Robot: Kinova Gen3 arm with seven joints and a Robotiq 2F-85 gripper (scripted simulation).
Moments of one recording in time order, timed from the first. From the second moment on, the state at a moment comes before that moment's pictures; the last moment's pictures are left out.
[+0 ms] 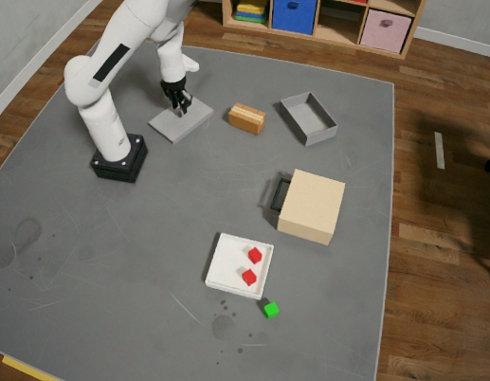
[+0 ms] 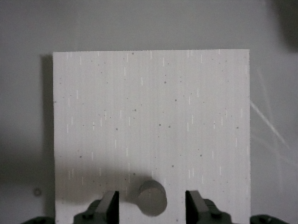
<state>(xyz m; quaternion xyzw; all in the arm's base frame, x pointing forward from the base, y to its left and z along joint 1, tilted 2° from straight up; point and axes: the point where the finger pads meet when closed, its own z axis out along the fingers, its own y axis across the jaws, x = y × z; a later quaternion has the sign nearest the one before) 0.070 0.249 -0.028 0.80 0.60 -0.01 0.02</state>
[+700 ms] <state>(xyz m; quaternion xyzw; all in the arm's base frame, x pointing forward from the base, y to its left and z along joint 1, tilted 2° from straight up) 0.070 0.248 -0.042 0.80 0.60 -0.01 0.02</state>
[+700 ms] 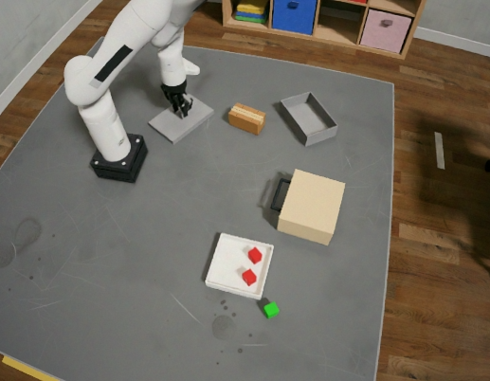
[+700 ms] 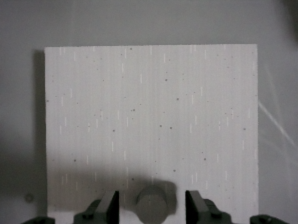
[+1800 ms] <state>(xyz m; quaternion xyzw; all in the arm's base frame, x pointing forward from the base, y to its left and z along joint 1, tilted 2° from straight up) 0.070 0.248 -0.049 0.80 0.60 -0.01 0.02</state>
